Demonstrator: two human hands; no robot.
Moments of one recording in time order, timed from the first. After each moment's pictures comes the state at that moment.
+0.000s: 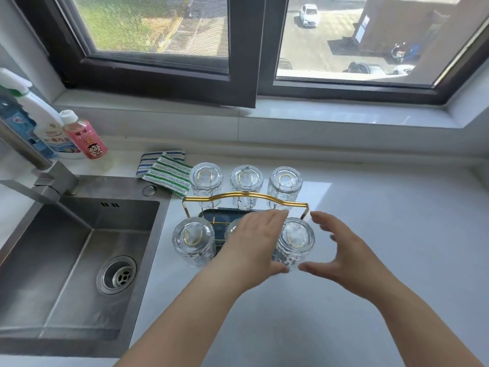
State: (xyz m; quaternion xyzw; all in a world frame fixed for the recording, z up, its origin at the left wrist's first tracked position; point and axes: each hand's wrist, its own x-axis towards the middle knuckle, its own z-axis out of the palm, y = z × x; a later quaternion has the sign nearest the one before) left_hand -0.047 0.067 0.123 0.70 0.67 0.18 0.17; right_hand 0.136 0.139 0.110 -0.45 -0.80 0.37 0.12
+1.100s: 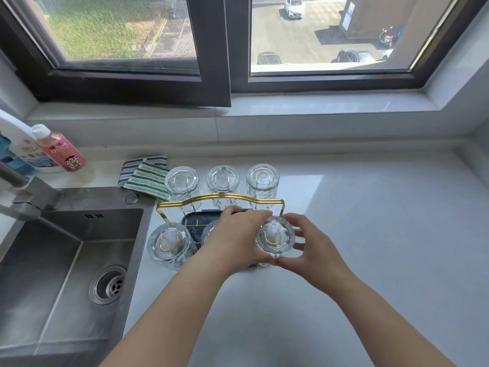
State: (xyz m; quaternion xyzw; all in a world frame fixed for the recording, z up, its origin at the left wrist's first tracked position) left_hand -0.035 0.095 0.123 0.68 0.69 0.14 0.21; right_hand 0.129 0.137 0.085 -0.44 -0.73 0.47 0.20
